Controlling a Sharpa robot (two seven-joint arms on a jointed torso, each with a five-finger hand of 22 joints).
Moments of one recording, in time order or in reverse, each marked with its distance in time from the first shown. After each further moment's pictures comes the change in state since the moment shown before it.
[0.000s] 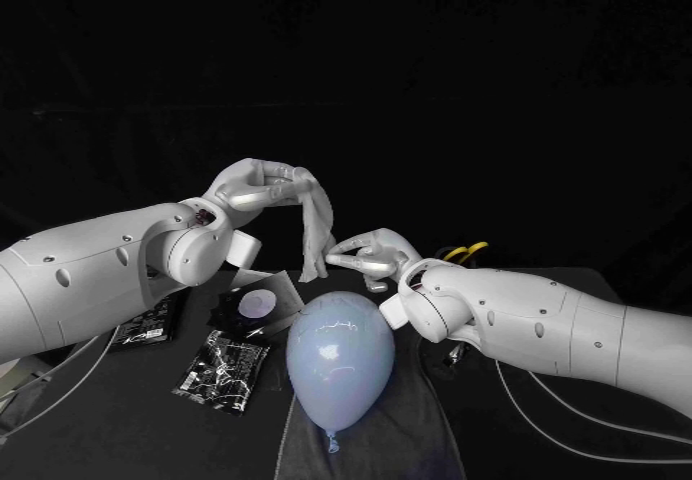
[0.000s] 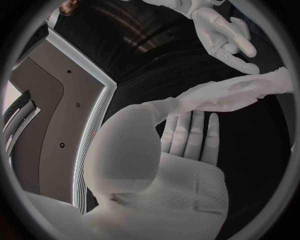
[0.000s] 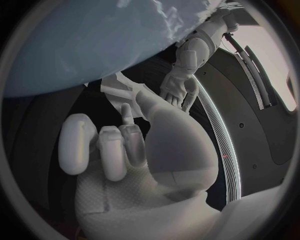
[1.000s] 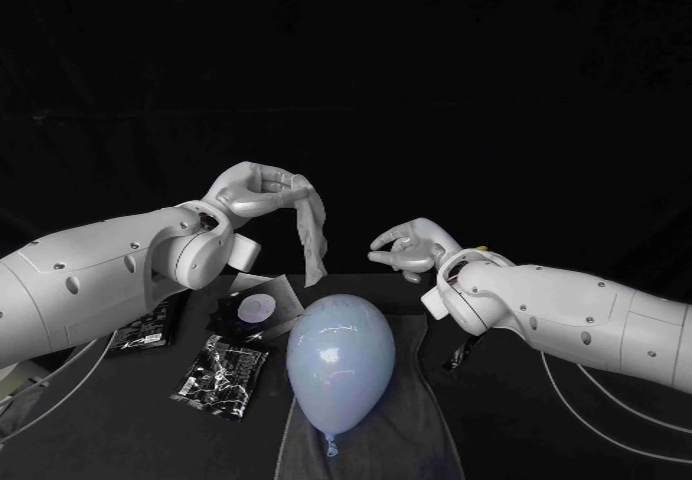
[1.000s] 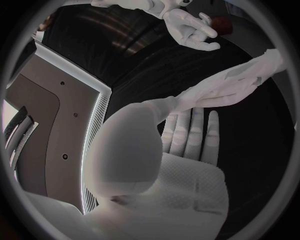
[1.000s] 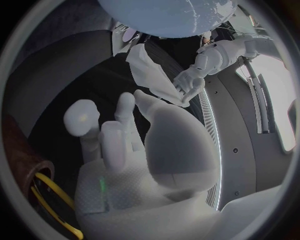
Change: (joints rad) left arm 0.000 0.016 -0.001 -0.029 -0.083 -0.088 -0.010; left_hand 0.046 -0.028 0.003 0.017 0.004 0.030 -0.009 -0.023 -0.029 0.023 -0.009 0.000 0.002 0.031 -0.009 0.012 -0.016 0.016 0.049 -0.002 0.000 0.002; right arm 0.034 -0.132 -0.007 0.038 -0.254 -0.081 -0.097; right_hand 0.023 -0.034 0.073 -0.024 0.000 0.017 -0.016 0.031 0.021 -0.192 -0.011 -0.527 -0.291 -0.003 -0.011 -0.119 -0.009 0.031 -0.078 -0.016 -0.305 0.000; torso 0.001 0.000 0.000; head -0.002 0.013
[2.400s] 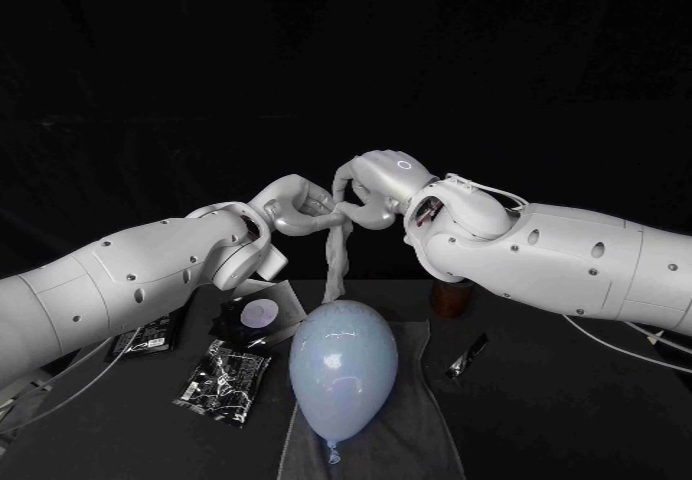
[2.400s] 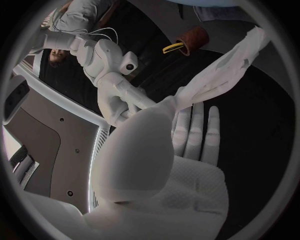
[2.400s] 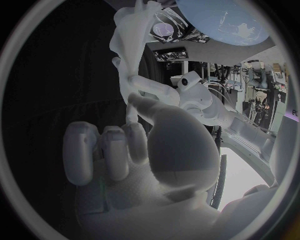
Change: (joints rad) left arm 0.002 0.137 -0.005 -0.103 -0.360 0.028 -0.064; left_hand 0.202 0.049 -0.250 0.158 -0.005 0.022 0.000 -0.046 -0.051 0.004 -0.004 -0.019 -0.011 0.003 -0.004 0.010 -0.061 0.001 0.104 0.000 0.011 0.008; right arm 0.230 0.076 0.016 0.112 -0.973 0.007 -0.269; right_hand -0.053 0.084 0.218 -0.088 -0.005 -0.002 -0.067 0.328 0.161 0.191 -0.056 0.465 0.289 0.004 -0.047 0.119 0.007 -0.070 0.084 -0.038 0.471 0.000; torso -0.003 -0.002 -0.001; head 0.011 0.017
